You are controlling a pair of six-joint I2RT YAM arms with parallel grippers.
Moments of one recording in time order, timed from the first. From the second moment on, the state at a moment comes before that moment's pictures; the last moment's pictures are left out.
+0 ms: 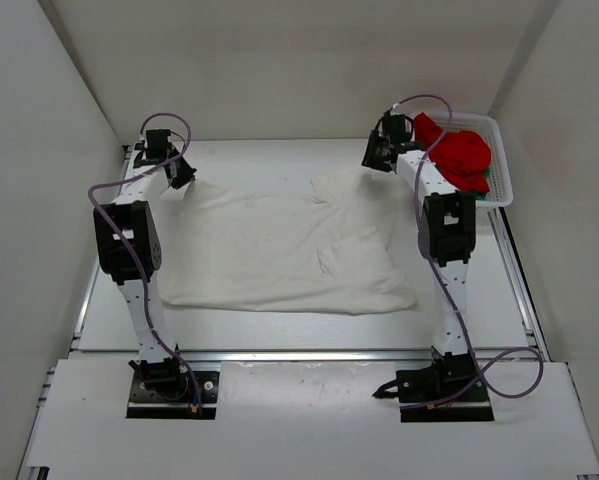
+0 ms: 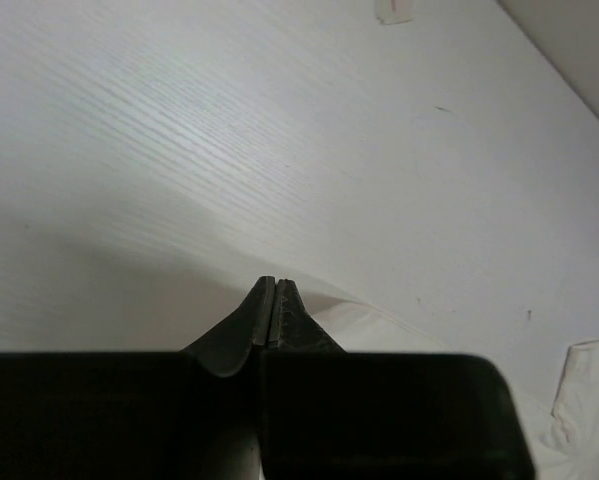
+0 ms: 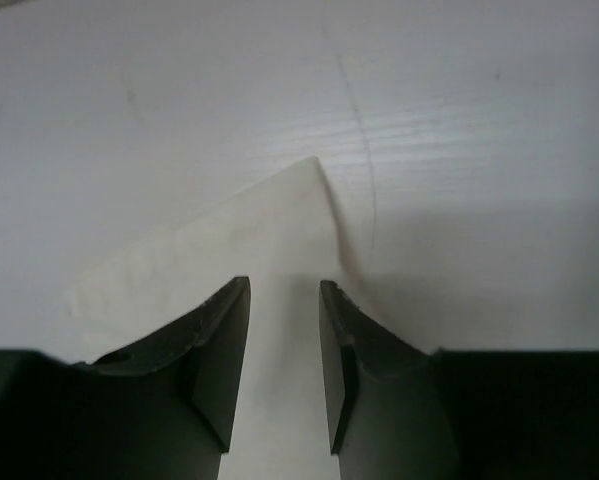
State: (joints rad) left arm 0.08 2.14 1.69 -0.33 0.01 -0.56; right arm 0.17 2.34 1.99 -0.35 -0.05 0.38
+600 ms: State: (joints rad) left arm 0.06 2.12 1.64 -0.27 0.06 -0.58; right arm 0.11 2.74 2.60 -0.67 -0.13 0.34
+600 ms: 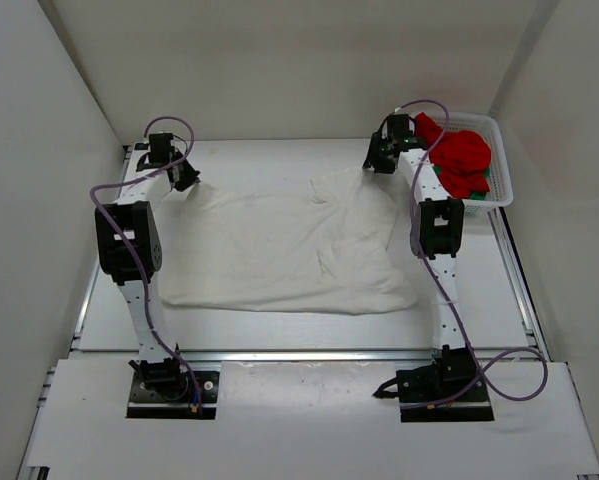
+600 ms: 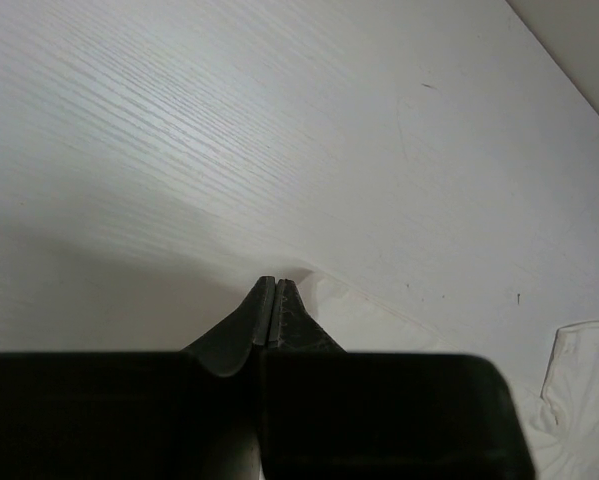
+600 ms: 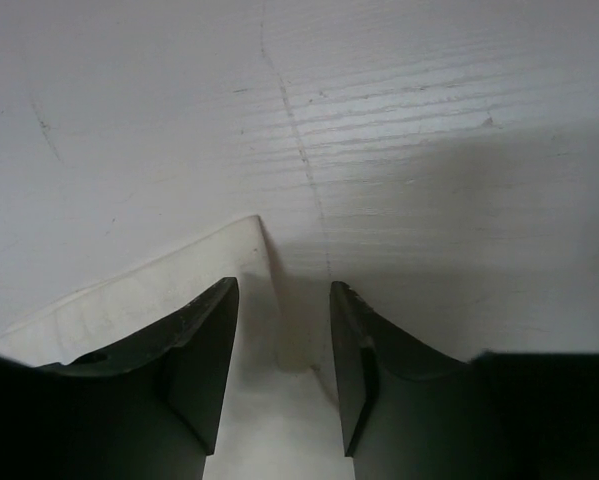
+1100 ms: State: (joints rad) left arm 0.05 2.09 1.59 -0.23 0.06 -0.58; right arm 0.10 2.77 2.60 -0.61 -0.27 0.43
